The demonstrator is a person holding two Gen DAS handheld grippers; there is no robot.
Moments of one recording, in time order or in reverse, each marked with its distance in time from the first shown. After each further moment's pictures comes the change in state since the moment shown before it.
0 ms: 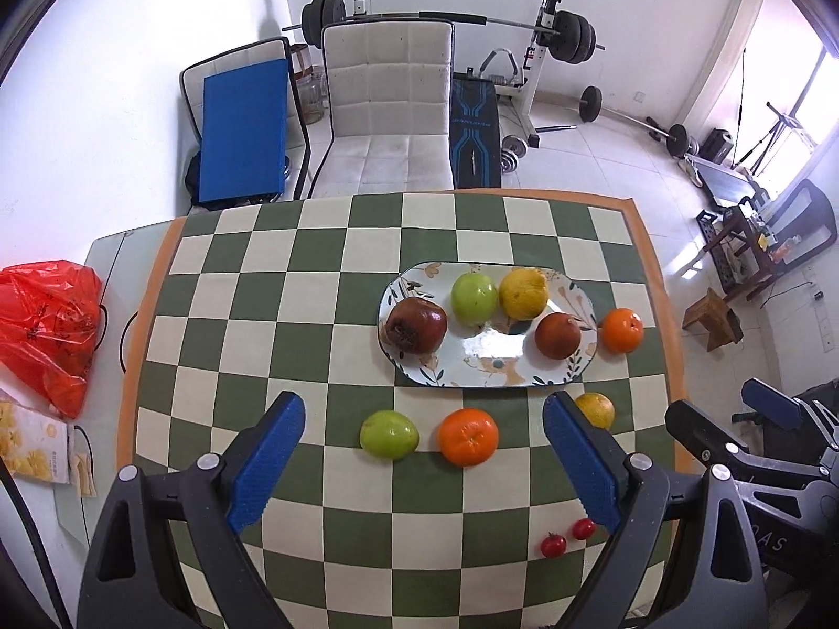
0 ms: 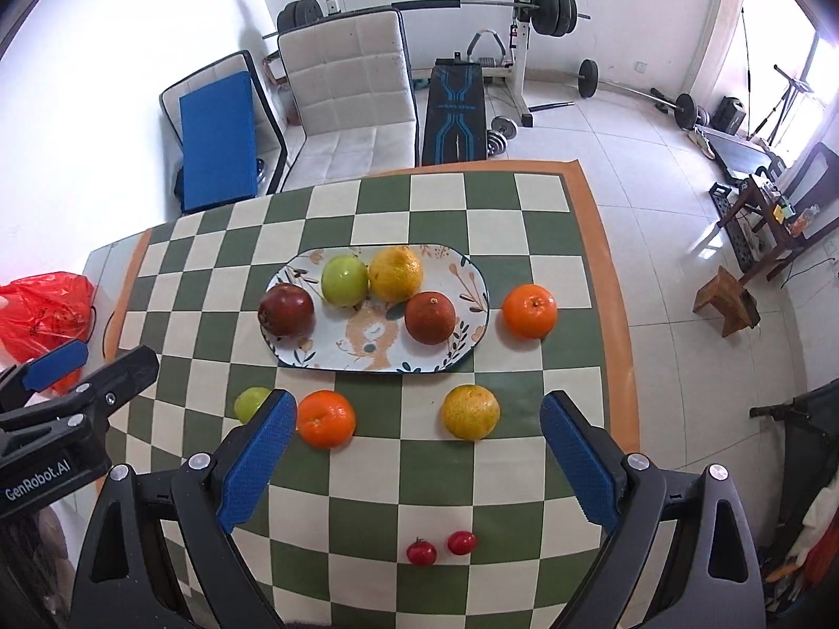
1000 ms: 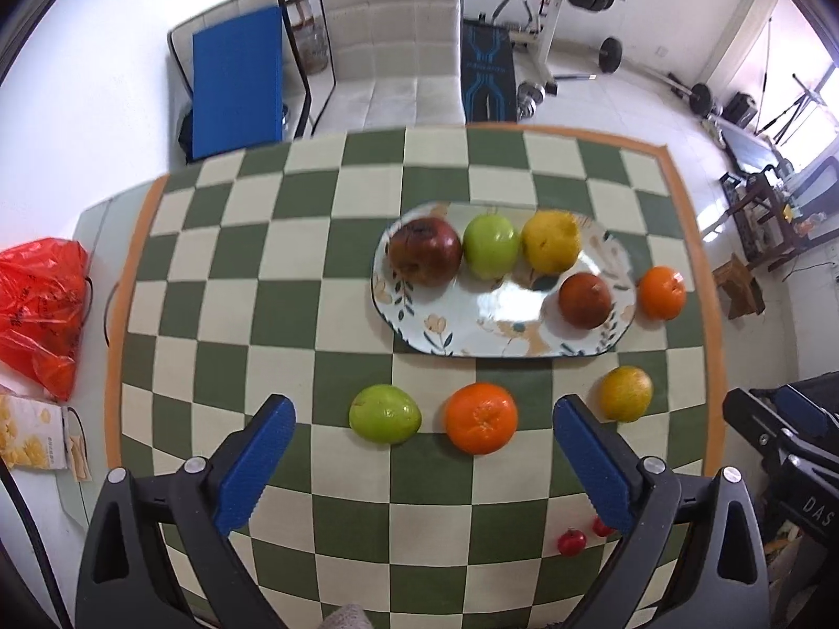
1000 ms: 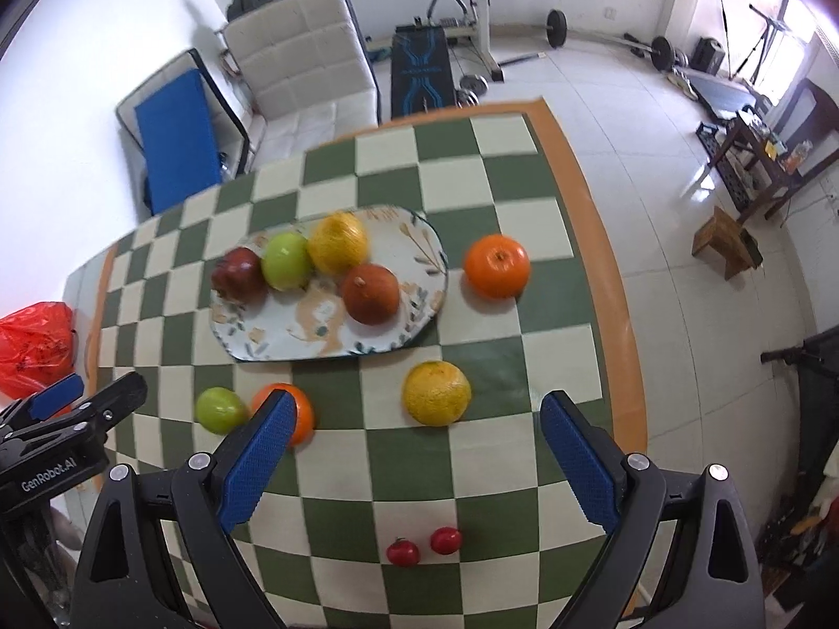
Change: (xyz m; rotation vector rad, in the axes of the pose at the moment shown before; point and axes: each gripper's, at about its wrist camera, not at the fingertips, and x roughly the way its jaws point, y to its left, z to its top) left arm 0.085 -0.009 -0.004 -0.003 0.181 0.048; right arm 0.067 -0.056 -0.003 0.133 0.116 -0.005
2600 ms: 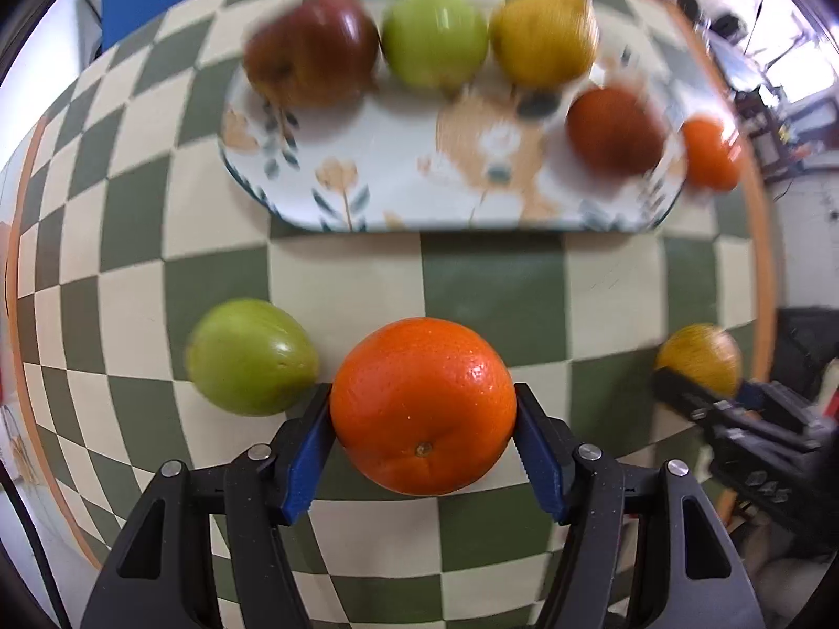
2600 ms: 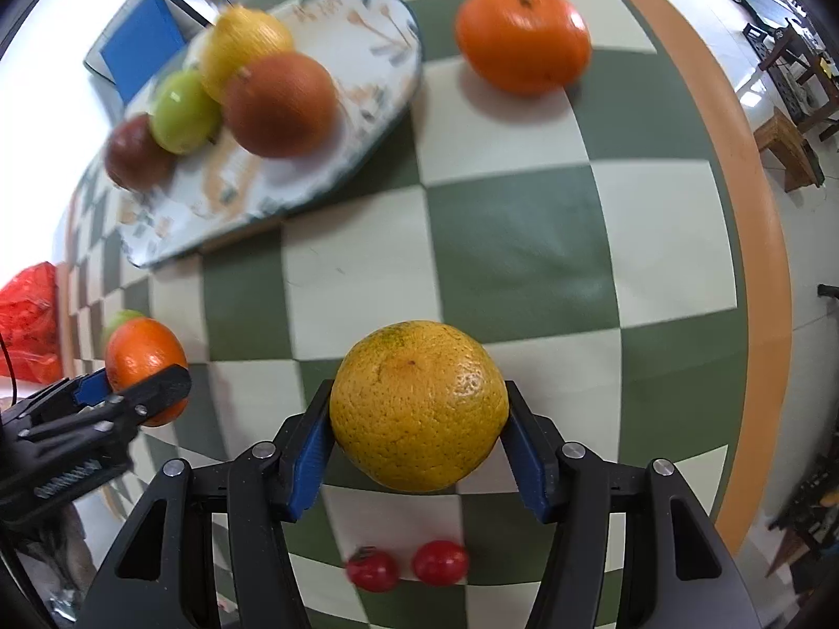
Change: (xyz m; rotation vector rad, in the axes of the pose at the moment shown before) left arm 0.104 -0.032 -0.039 0.069 0.256 -0.117; right arm 0.165 -0.020 -0.053 0.042 0.268 0.140
